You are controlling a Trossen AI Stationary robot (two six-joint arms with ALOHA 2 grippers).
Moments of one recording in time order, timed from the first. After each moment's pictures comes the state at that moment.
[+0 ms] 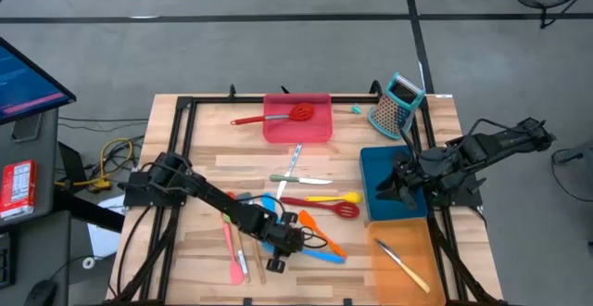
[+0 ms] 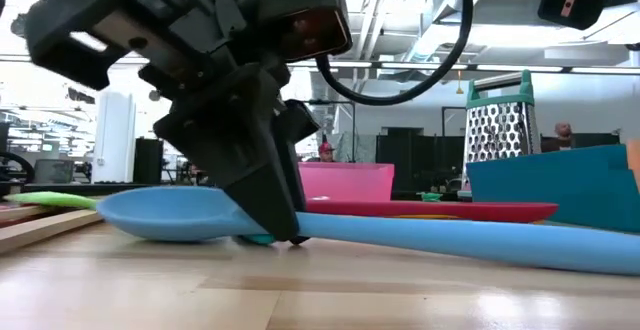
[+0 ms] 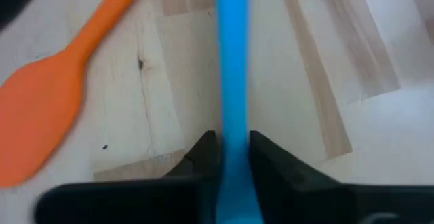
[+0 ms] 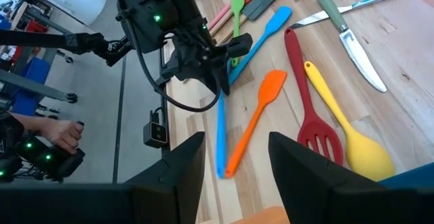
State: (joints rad) left arm -0.42 2.03 1.22 -0.19 -0.03 -0.19; right arm 0.37 0.74 0.82 -0.65 0.08 0.81
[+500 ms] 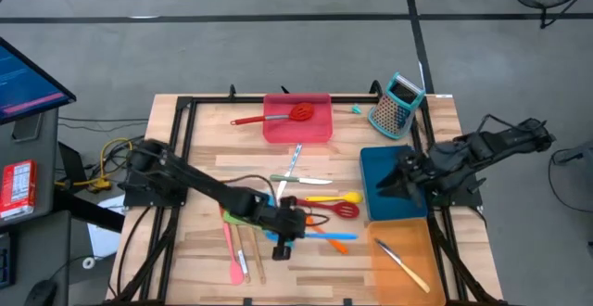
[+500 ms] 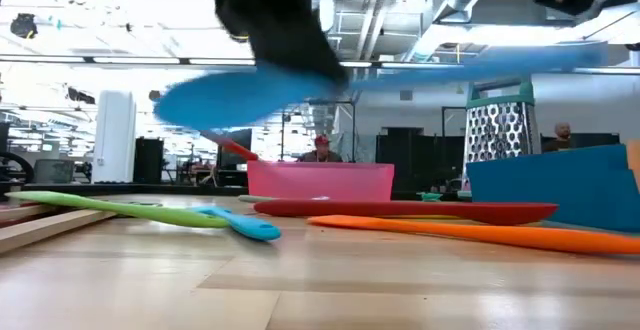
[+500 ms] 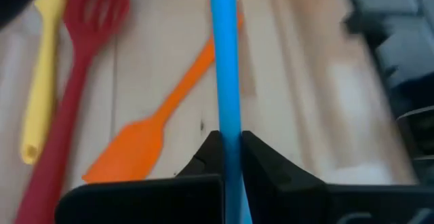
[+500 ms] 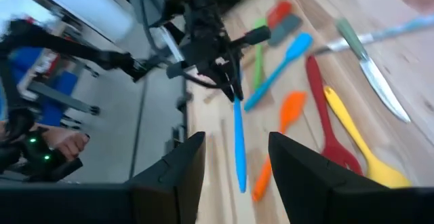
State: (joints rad) left arm -0.37 1.82 1.21 -0.19 -0.07 -0.30; right arm 0.37 0.68 0.82 -0.57 0.08 0.78
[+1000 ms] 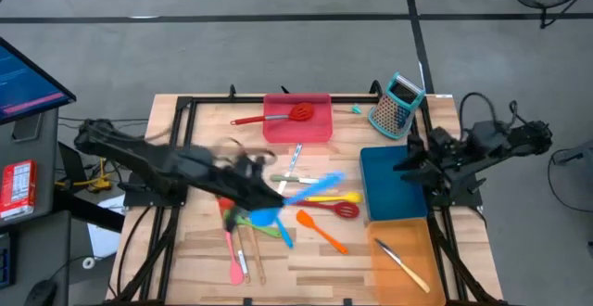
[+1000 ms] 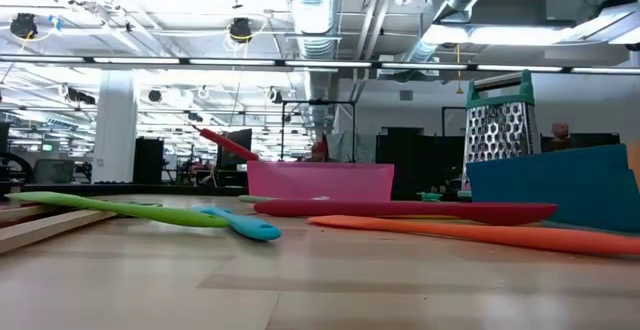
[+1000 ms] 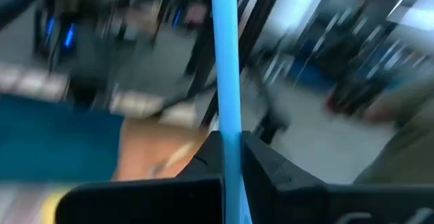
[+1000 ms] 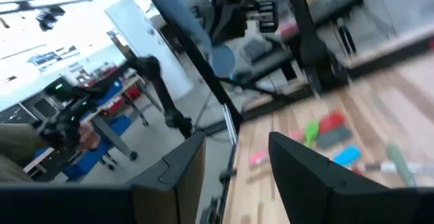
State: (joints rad) left arm -0.36 1.25 1.21 0.01 -0.08 -0.41; right arm 0.36 0.50 0.82 -0.35 0.08 0.54
